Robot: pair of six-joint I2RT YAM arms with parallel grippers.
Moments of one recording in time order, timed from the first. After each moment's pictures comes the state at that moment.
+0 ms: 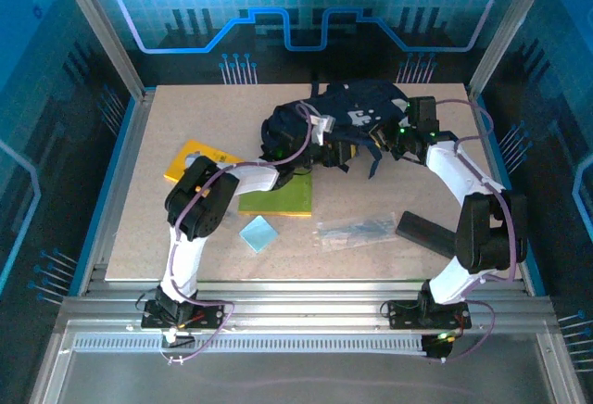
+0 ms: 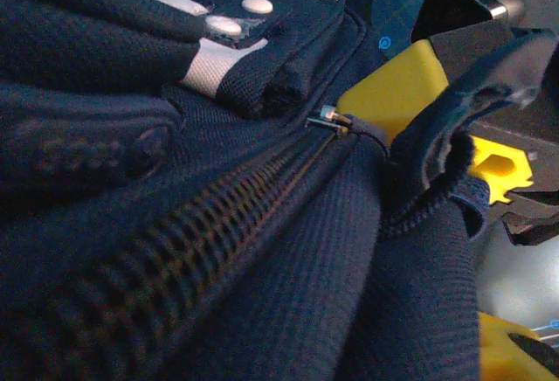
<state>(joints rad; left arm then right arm) -0.57 2.12 1.32 0.55 0.52 -0.64 0.09 1.62 1.20 -0.34 -0.41 1.02</state>
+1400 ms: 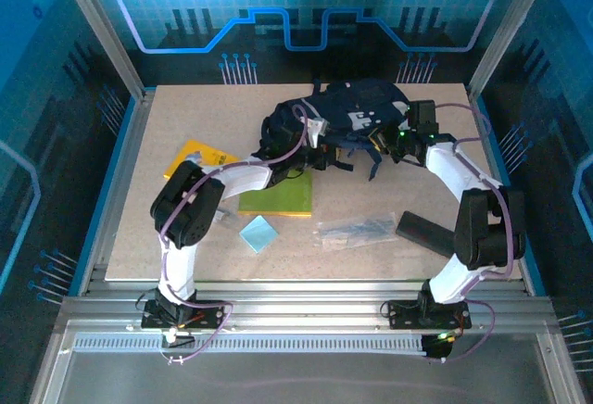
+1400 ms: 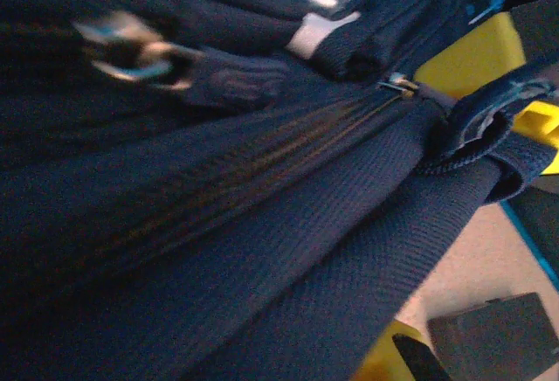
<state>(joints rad) -0.57 1.98 1.28 0.18 0.32 -0.49 0.07 1.65 1.17 -0.32 -0.42 1.01</state>
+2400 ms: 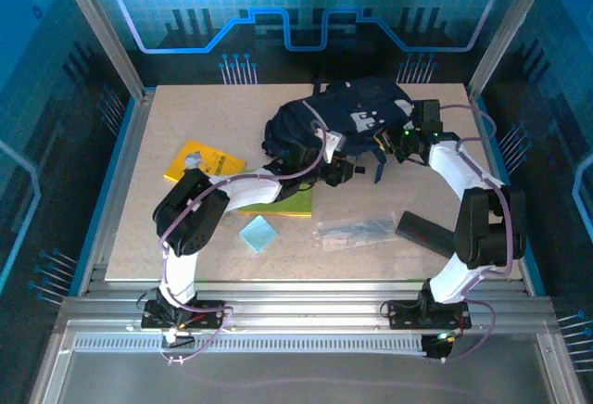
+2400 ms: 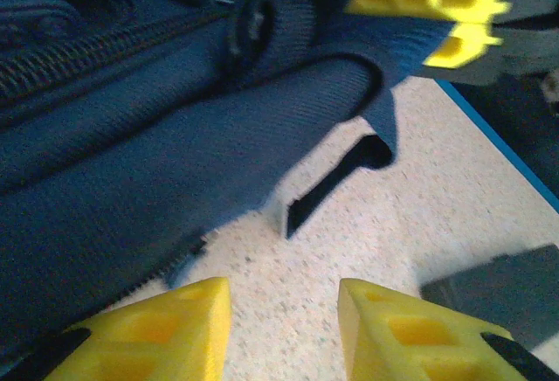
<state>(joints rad) -0.69 1.98 1.24 0.28 0.24 -0.40 0.05 1.65 1.19 -0.34 -0.42 1.04</state>
